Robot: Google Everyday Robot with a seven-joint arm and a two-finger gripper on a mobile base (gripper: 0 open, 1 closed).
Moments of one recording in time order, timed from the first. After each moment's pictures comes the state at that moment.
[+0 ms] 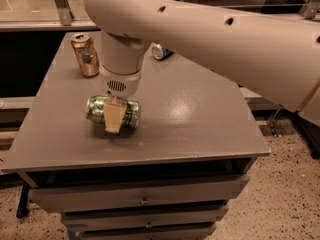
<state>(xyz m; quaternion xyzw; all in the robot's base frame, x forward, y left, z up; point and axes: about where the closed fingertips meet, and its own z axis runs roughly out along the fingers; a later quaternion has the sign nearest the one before) 0.492 0.103 0.843 -0.69 0.72 0.09 0.08</state>
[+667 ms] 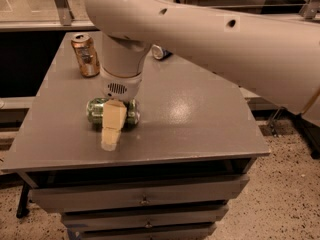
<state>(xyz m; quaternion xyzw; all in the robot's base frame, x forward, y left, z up) 0.487 0.100 0.840 -0.68 0.72 0.09 0.07</state>
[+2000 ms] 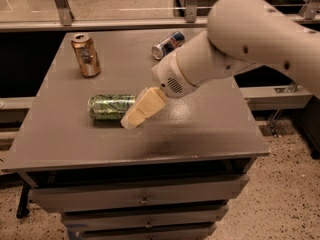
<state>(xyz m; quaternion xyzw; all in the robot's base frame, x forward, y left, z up) 0.510 0.047 0.888 -0.54 0.74 0.24 0.32</state>
